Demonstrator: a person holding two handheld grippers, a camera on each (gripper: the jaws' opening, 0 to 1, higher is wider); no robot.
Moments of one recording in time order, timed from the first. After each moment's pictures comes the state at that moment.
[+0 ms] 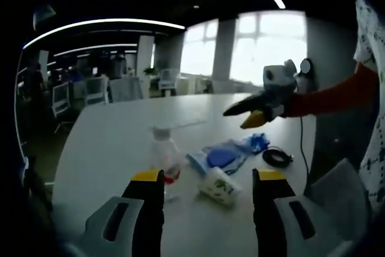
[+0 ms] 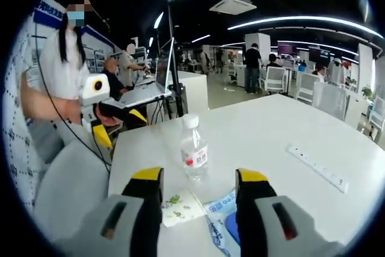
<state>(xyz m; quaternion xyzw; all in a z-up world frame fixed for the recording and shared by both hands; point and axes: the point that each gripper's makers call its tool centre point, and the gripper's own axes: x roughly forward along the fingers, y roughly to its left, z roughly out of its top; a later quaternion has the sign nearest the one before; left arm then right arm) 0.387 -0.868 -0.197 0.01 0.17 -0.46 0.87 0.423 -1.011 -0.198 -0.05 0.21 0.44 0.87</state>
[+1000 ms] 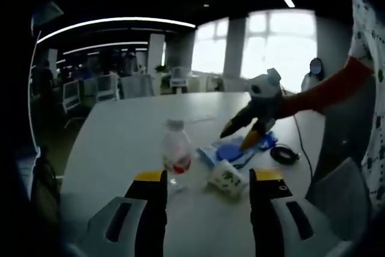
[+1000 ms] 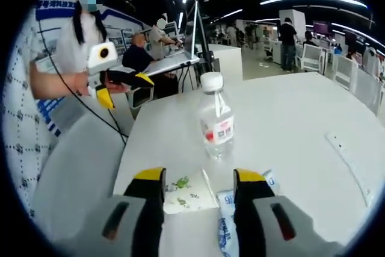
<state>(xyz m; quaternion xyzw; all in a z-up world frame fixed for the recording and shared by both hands) 0.380 -0.846 -0.201 0.01 0.18 -0.42 0.89 0.424 -0.981 -0.260 -0.09 0.30 0.56 0.77</state>
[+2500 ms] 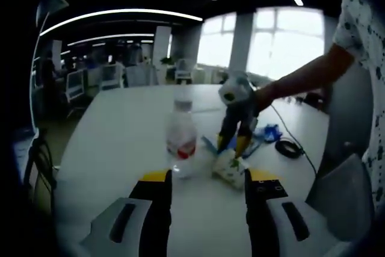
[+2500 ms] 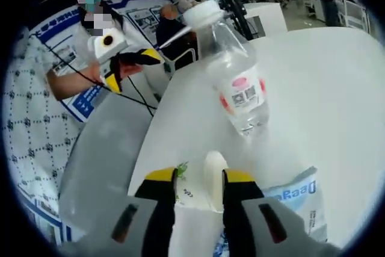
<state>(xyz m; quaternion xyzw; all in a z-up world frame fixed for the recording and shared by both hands) 0.385 -0.840 -0.231 0.01 0.21 -0.40 0.89 0.417 -0.961 -0.321 -0.07 0.43 0.67 0.60</state>
